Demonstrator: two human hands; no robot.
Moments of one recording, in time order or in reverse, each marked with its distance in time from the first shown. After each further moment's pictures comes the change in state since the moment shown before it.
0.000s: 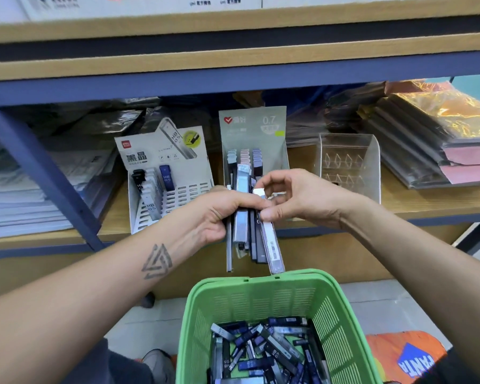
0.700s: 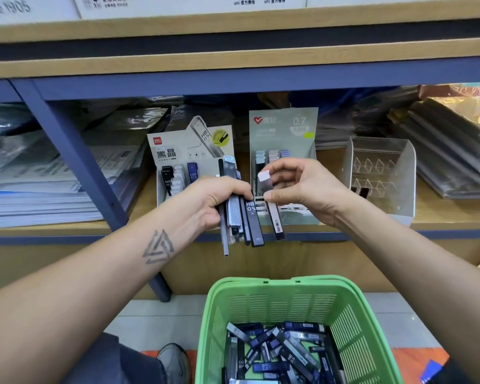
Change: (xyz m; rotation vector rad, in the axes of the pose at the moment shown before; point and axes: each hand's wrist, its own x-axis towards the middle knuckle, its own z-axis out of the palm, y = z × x) left_hand -0.013 0.023 -0.053 0.036 0.261 0.012; right_hand 0.044 -0.010 0.036 0.048 0.190 -0.126
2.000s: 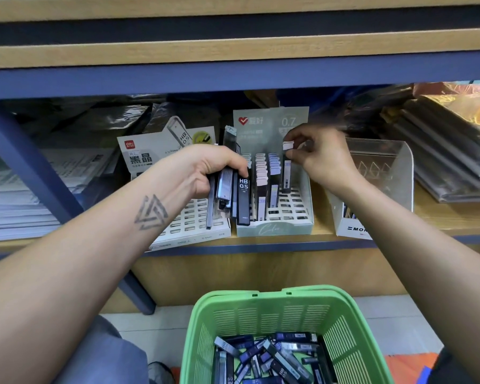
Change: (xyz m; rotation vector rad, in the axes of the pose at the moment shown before) left_hand 0.043 0.058 0.014 0.322 -0.101 -0.049; right_hand 0.059 0.006 -0.063 -0.710 0.463 -0.283
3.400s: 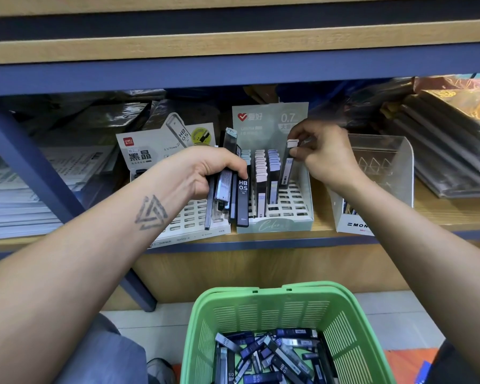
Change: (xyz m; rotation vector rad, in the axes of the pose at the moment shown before) left_hand 0.007 -0.009 -0.001 -0.013 -0.013 -0.025; right_hand -0.003 0.005 0.000 0.049 0.009 0.010
